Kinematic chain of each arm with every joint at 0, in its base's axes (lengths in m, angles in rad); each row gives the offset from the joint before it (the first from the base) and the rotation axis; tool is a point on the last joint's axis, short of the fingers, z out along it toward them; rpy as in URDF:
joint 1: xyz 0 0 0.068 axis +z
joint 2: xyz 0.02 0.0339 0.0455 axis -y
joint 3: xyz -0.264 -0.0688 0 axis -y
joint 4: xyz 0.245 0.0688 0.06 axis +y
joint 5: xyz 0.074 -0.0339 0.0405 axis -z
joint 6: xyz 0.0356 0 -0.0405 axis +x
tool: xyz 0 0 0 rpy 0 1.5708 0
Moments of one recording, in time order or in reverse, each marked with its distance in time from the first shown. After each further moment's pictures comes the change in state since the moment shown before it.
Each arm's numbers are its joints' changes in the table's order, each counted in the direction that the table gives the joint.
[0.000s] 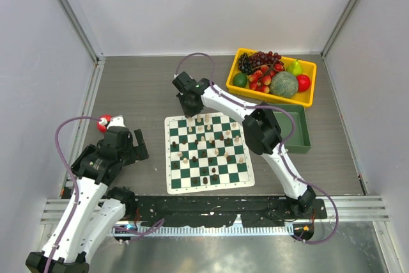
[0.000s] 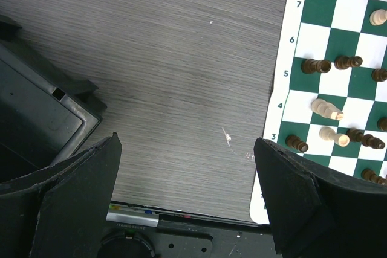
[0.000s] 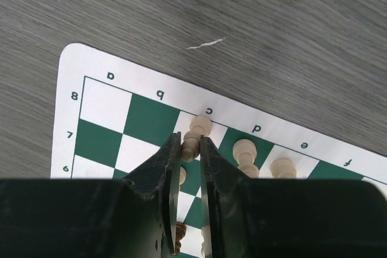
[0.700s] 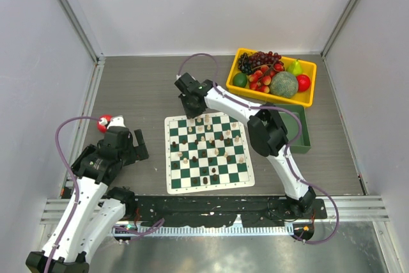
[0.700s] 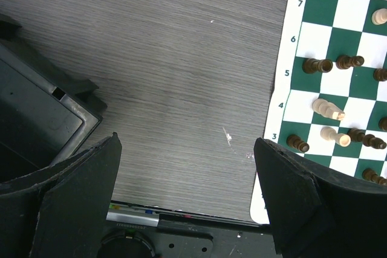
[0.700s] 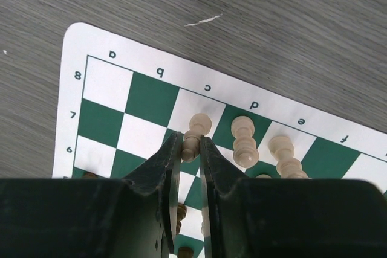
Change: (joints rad) left arm 0.001 -0.002 -0.002 -0.001 0.000 0.000; right arm 0.002 0.085 -0.123 -0.052 0.005 0.021
